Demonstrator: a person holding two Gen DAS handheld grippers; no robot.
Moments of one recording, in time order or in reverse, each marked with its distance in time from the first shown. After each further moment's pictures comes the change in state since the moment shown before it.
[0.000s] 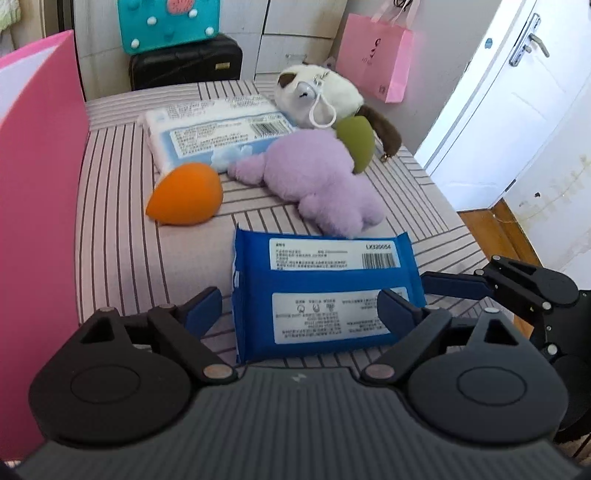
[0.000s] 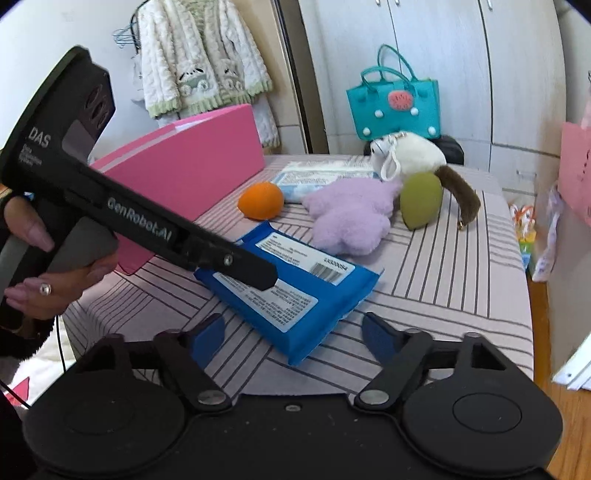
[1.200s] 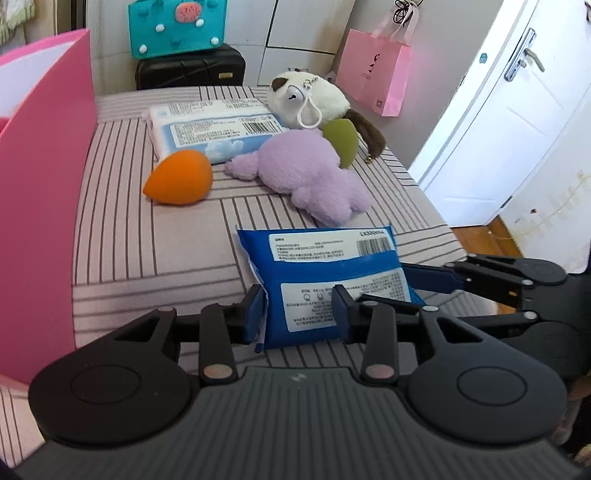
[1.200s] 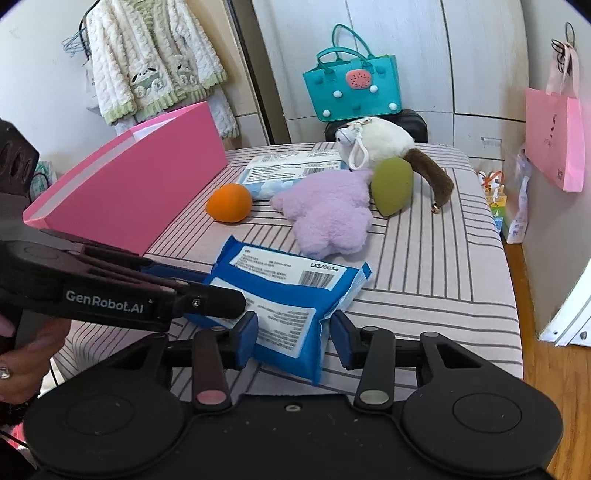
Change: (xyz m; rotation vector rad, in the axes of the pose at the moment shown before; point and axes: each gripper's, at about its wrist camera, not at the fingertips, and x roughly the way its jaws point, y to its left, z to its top) left arm -0.015 -0.012 -0.020 -0.047 -0.039 -0.018; right arm 0.006 0.003 0.013 0.124 0.054 -0.103
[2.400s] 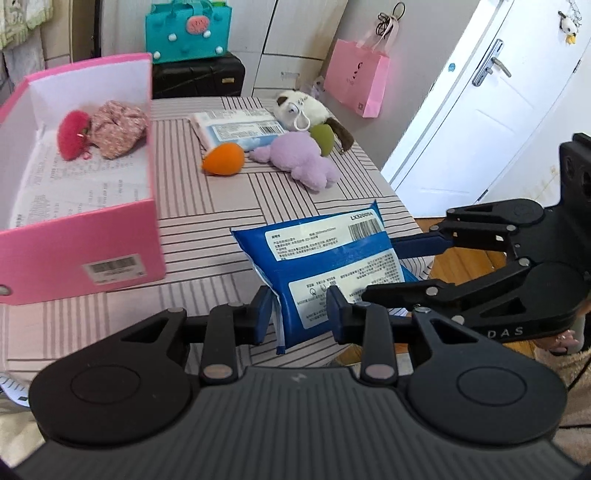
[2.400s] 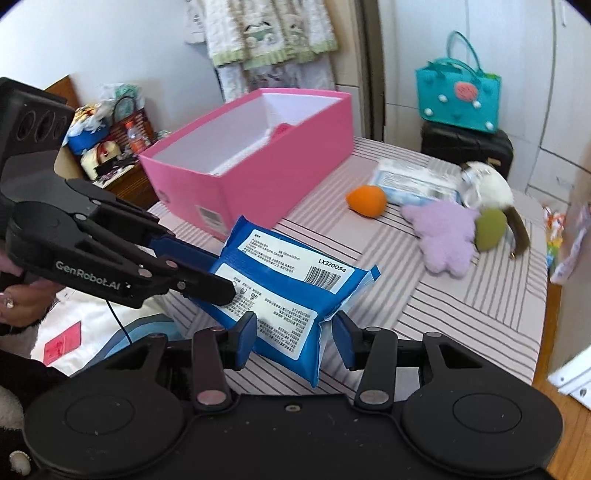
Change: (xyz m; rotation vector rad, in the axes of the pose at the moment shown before) left arm -0.136 0.011 -0.043 0.006 0.000 -0.031; right arm -0.078 0.091 0.023 -0.260 0.159 0.167
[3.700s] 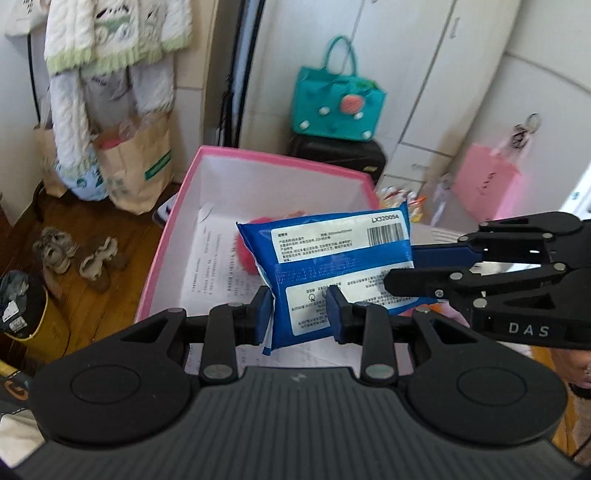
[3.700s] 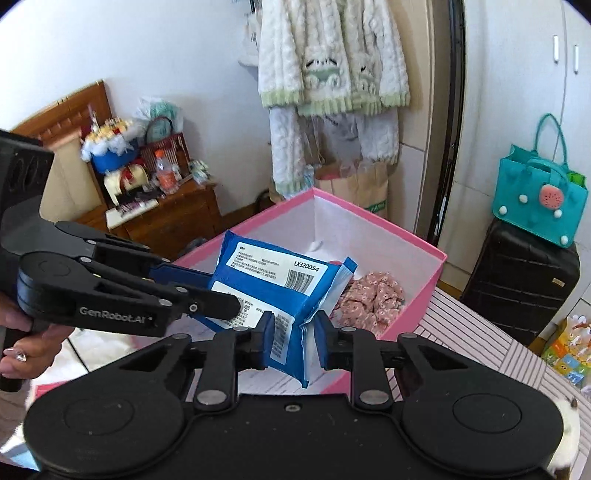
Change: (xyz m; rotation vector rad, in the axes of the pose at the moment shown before) left arm -0.025 0.171 0.092 -0.234 -0.202 0.294; right arm 0.112 0.036 0.203 -0.187 -0.082 0.102
